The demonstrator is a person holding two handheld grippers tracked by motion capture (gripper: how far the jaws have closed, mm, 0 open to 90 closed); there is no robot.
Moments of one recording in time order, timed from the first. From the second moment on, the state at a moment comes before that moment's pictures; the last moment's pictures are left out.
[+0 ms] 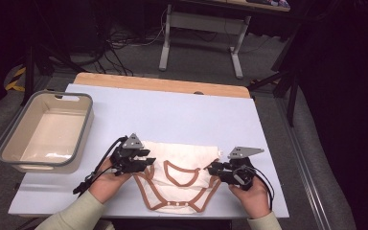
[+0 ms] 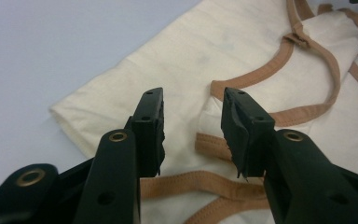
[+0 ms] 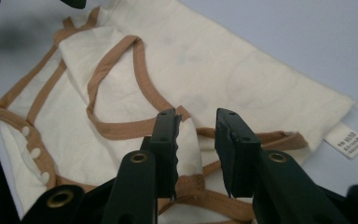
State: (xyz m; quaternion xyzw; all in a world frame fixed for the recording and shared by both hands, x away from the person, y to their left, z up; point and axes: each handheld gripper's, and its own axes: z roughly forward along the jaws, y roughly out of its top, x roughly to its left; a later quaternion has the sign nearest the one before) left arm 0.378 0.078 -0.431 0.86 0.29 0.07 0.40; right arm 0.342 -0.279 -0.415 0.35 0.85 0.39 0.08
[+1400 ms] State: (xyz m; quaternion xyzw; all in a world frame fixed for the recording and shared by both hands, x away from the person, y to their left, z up) left arm 0.338 0.093 -0.407 0.90 0.16 -0.02 0.41; right arm 0.307 -0.288 -0.388 0.23 0.87 0.43 0.00
